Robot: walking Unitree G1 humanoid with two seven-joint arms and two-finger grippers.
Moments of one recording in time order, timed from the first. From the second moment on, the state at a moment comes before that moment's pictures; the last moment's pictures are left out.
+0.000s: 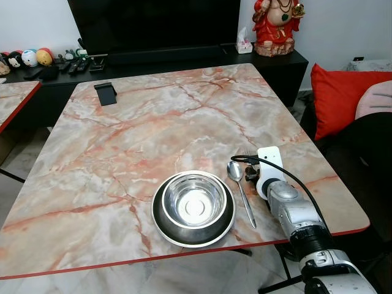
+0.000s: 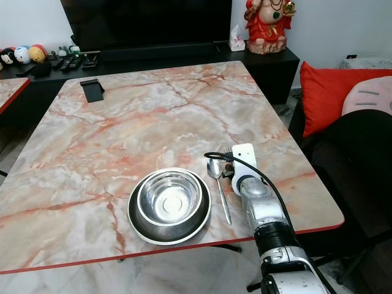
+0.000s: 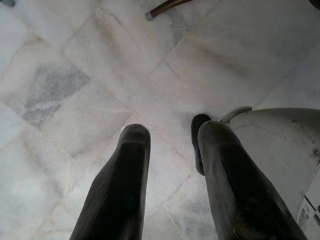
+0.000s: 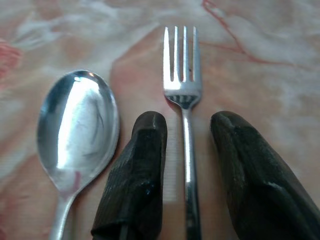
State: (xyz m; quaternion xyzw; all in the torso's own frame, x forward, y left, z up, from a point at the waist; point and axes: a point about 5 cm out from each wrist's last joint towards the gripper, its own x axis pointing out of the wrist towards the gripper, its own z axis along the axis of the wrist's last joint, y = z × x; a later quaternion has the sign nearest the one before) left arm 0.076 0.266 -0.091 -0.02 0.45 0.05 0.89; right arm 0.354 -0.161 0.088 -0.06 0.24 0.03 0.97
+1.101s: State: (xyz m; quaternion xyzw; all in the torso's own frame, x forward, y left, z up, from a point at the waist) left arm 0.074 0.267 -0.091 -0.02 0.46 0.05 0.89; right arm 0.312 -0.184 0.140 -0.03 -0.06 -0.04 1.00
